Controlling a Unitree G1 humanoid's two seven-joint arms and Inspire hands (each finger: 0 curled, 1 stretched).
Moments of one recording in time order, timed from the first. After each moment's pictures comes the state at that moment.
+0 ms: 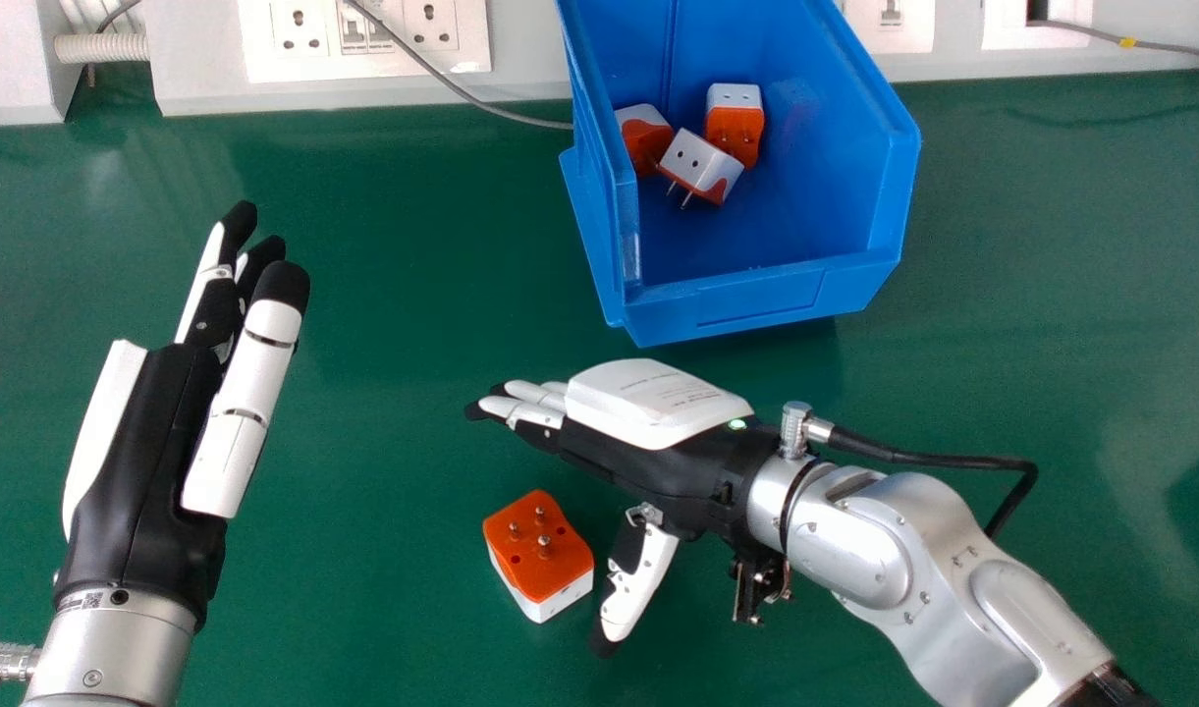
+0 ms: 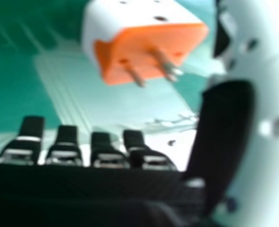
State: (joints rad) left arm 0.29 0.21 0.19 -0.60 0.00 0.20 -0.13; right arm -0.48 -0.29 0.53 0.23 -0.71 -0.14 0.41
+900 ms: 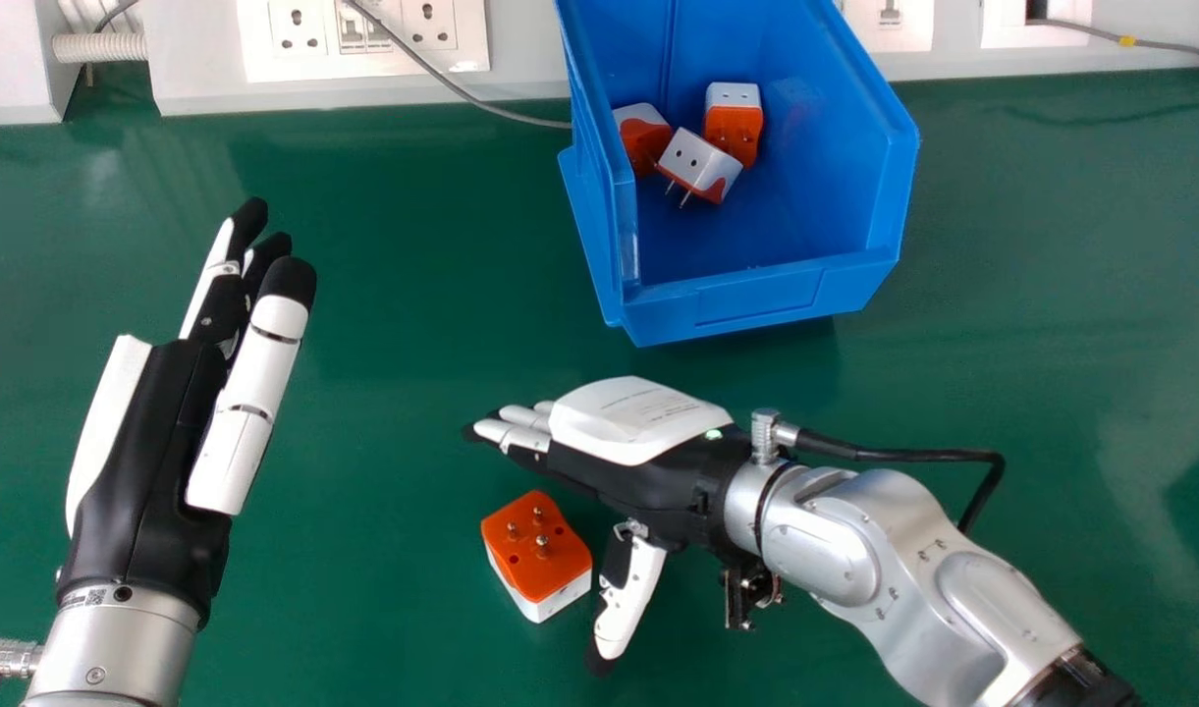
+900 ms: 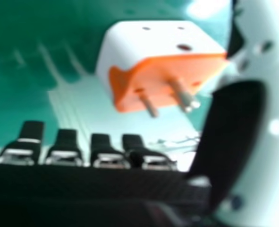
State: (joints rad) left arm 0.29 0.21 0.18 -0.63 0.01 0.23 -0.13; right arm -0.52 -0.26 0.60 0.30 -0.75 -0.11 0.43
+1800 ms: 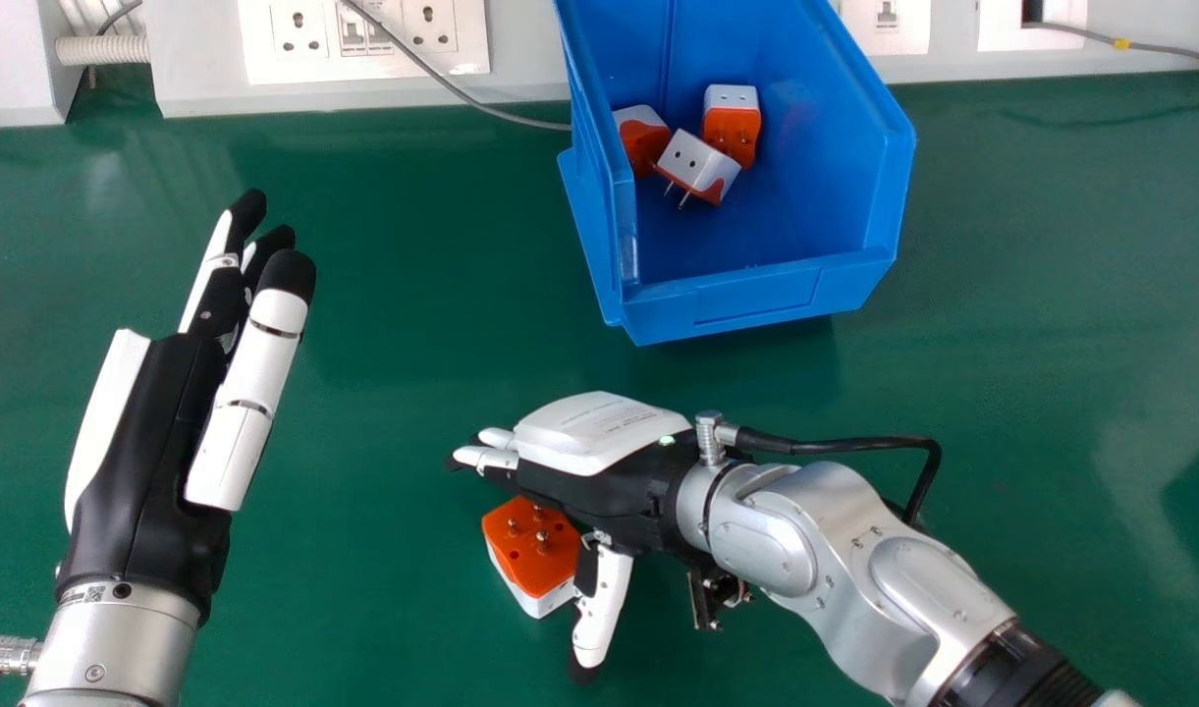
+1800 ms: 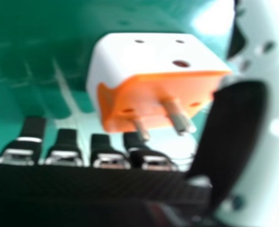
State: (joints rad) left arm 0.29 0.20 0.18 -0.64 0.01 0.23 -0.13; right arm -0.60 -0.20 0.66 0.41 -0.79 -0.05 0.43
